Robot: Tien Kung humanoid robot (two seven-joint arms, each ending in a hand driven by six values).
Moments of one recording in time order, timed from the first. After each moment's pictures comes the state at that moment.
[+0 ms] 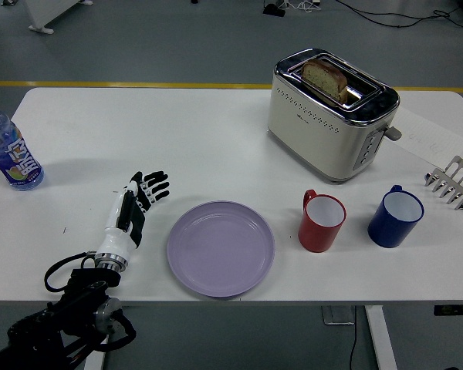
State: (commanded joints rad) left arm -0.36 0.15 -0.76 -0.97 0.46 0.29 -0.59; right arm 0.21 0.00 1.73 0.34 -2.03 0.06 -0.38
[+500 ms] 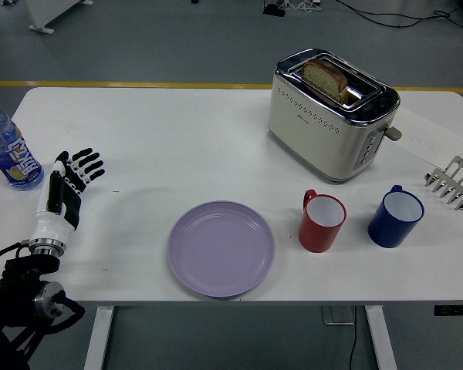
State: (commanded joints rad) left arm -0.21 0.23 -1.19 -1.13 0.65 0.18 -0.42; right arm 0.20 0.00 1.73 0.34 -2.02 0.05 -0.37
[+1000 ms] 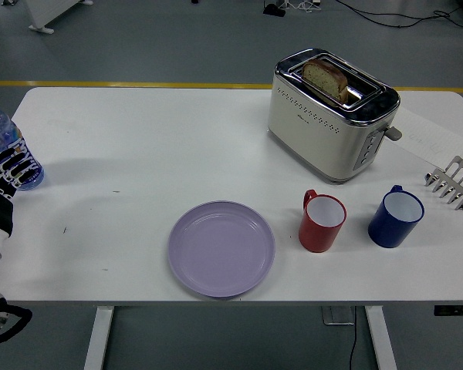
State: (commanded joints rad) left arm -0.06 0.25 -1.50 -1.21 0.70 0.14 -0.38; right arm 0.20 0.00 1.67 0.33 -1.91 0.01 -0.38
